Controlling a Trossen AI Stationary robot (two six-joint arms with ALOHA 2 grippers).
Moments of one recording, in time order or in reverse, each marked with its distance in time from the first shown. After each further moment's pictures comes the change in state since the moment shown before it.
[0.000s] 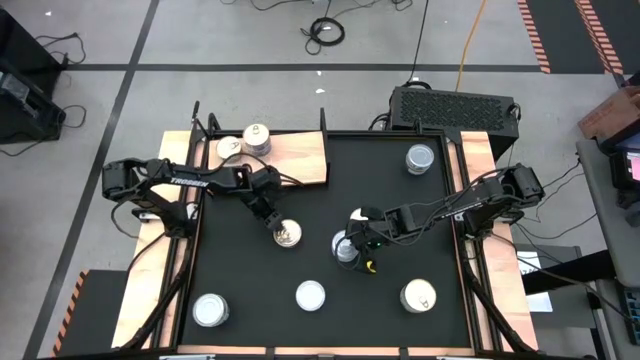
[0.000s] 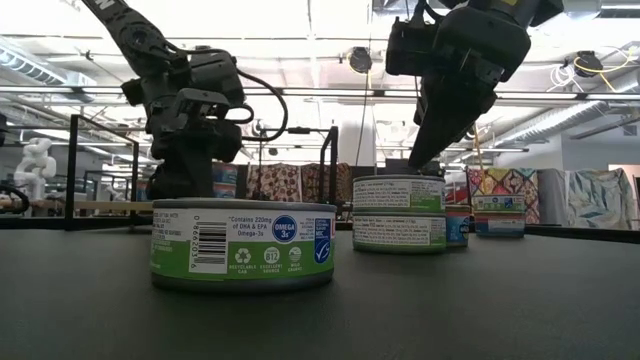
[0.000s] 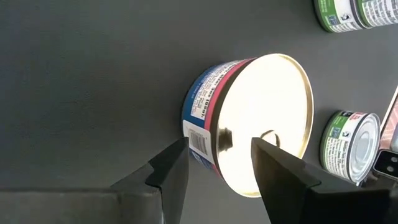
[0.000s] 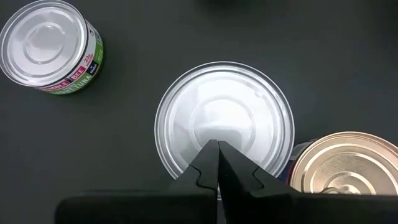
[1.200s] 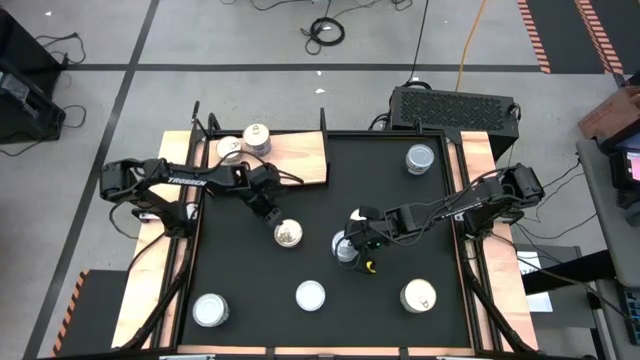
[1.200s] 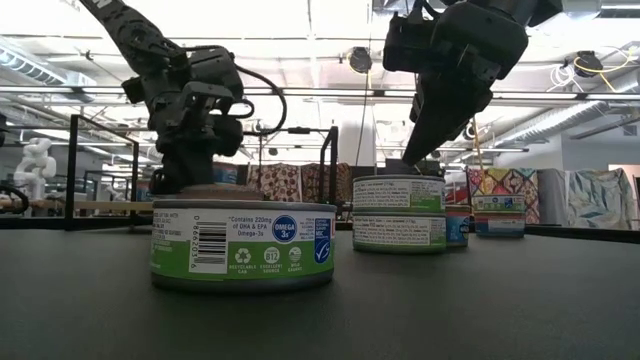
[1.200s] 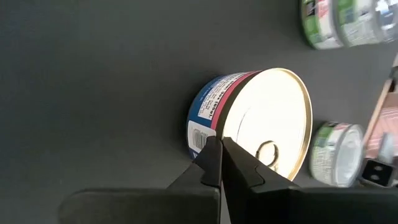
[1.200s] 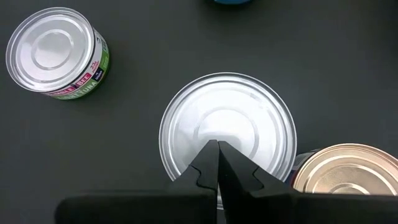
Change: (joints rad) left arm 0.026 -0.030 0.001 0.018 0.019 -0.030; right arm 0.000 0.000 0.000 0.026 0.000 -0.022
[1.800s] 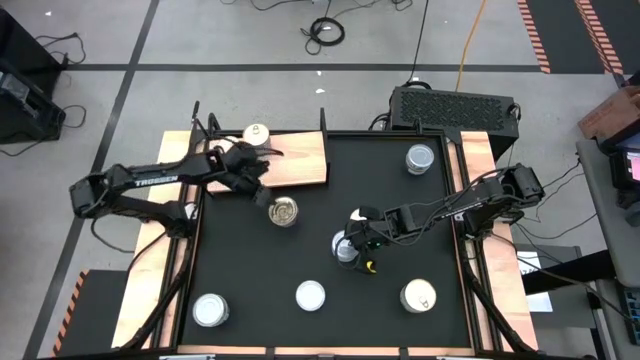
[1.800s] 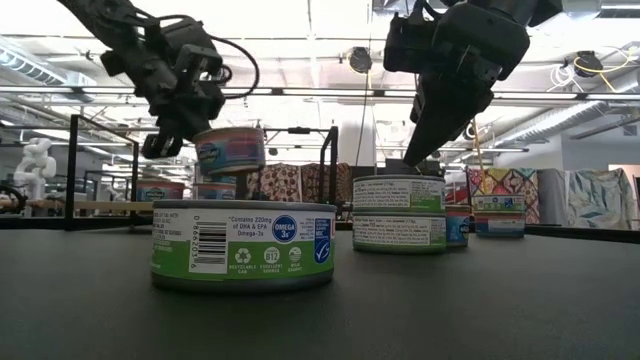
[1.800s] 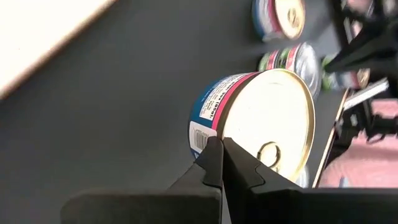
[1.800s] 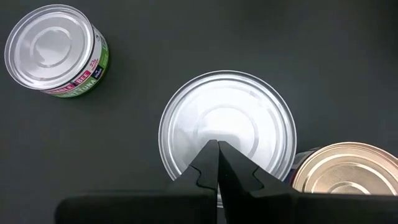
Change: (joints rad) left arm 0.164 -0.283 0.000 -0.111 0.010 -0.053; right arm 0.000 0.000 0.000 -0.005 0.000 -0.004
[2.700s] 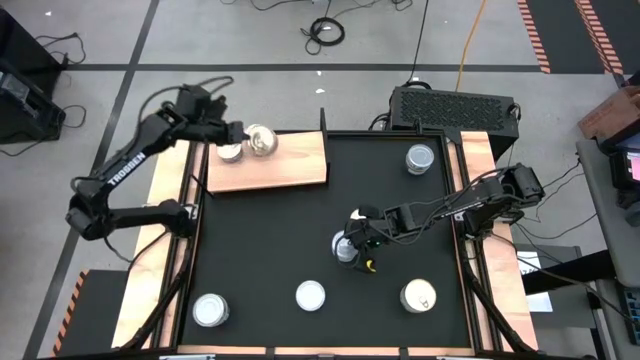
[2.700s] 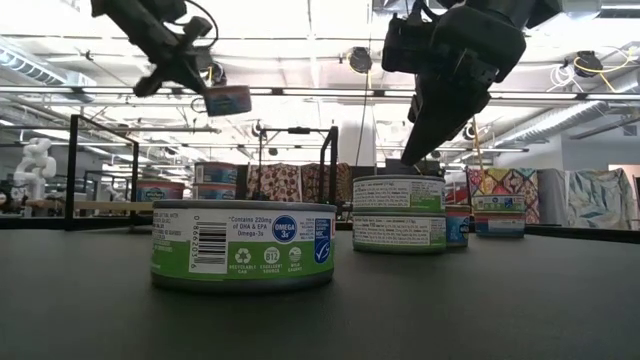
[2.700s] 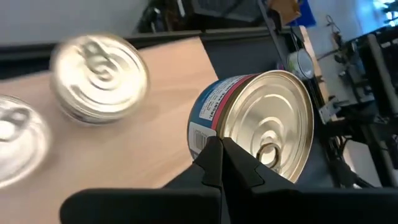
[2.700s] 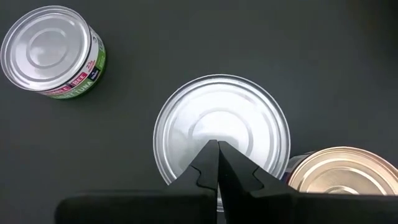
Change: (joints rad) left arm 0.475 -0.095 0.407 -0.358 -0.113 0.075; right arm -0.005 0.000 0.000 0.005 0.000 -0.019
